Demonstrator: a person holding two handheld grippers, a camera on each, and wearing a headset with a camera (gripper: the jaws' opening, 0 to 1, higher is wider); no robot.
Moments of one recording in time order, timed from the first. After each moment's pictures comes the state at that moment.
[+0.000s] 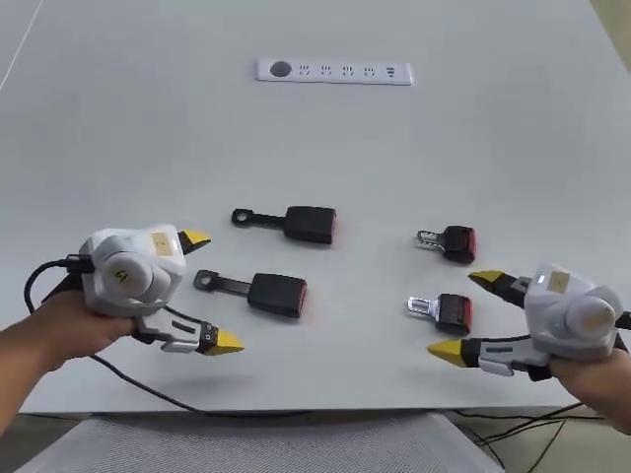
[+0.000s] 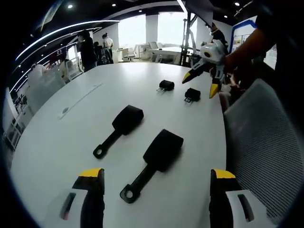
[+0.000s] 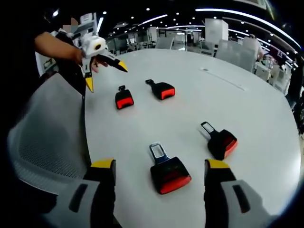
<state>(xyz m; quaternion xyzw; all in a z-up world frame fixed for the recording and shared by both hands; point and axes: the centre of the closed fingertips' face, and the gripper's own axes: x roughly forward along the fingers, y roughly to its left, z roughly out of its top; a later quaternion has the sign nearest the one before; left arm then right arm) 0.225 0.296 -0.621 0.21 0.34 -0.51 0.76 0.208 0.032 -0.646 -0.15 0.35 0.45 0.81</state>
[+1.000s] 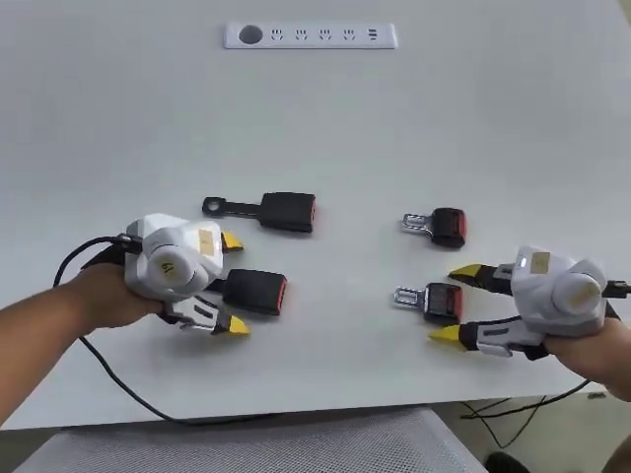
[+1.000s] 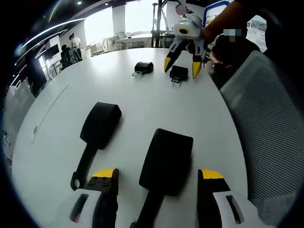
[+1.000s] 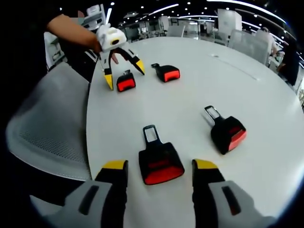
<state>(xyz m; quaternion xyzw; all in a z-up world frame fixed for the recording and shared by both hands) 0.246 0.254 -0.679 0.30 0.34 -0.59 0.67 0.211 0.018 -0.674 -0.16 0.39 0.49 0.76</state>
